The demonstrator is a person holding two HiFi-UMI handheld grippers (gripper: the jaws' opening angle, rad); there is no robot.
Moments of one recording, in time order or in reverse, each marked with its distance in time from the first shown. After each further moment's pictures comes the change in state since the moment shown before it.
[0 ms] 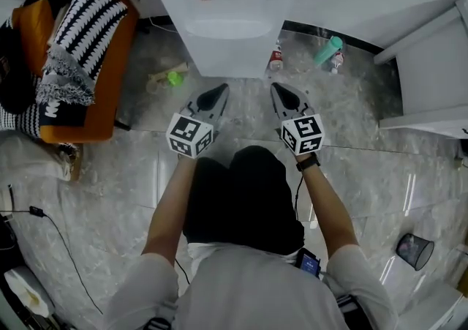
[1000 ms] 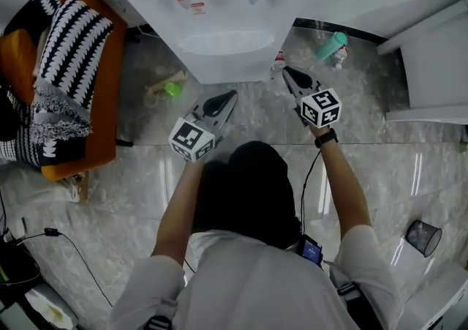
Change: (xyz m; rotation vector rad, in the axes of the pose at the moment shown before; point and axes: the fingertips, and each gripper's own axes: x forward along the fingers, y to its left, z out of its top) left arm 0.040 0.021 -0.014 0.009 -0.054 -0.233; right arm 0.076 -0.088 -0.034 0.044 0.070 0.073
